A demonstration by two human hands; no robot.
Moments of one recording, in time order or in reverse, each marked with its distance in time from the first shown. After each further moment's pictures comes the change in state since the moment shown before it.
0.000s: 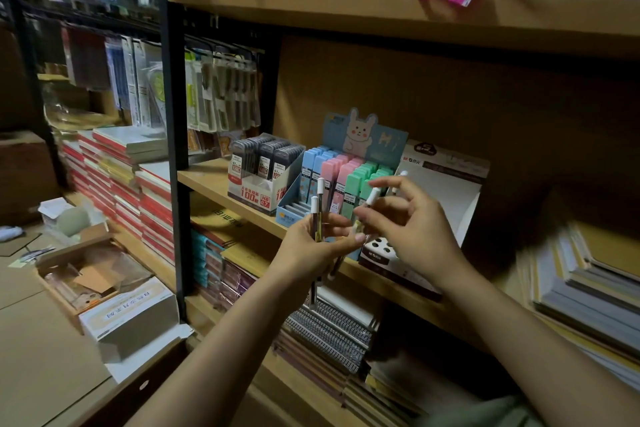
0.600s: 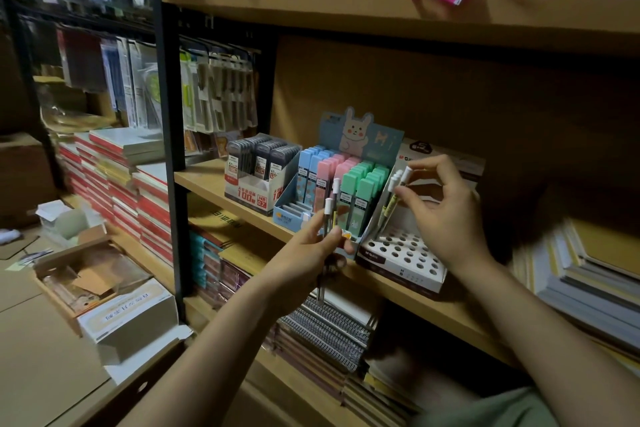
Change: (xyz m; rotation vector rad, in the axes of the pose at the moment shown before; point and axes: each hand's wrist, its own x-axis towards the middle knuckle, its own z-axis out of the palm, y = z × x) left_hand 0.001 -0.004 -0.001 -0.131 -0.193 -0.096; right_hand 0.011 0.006 -0.034 -0.344 0.263 -0.232
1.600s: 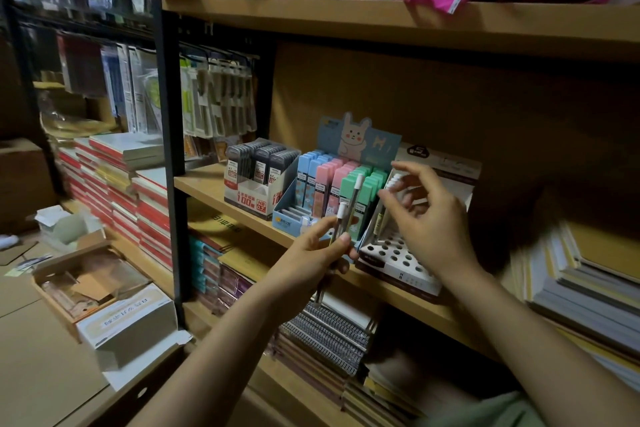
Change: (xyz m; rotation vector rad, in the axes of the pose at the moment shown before) left_hand -0.001 -0.001 0.002 0.093 -0.015 0.056; right_hand -0.007 -0.012 0.009 -0.078 -0.003 0.030
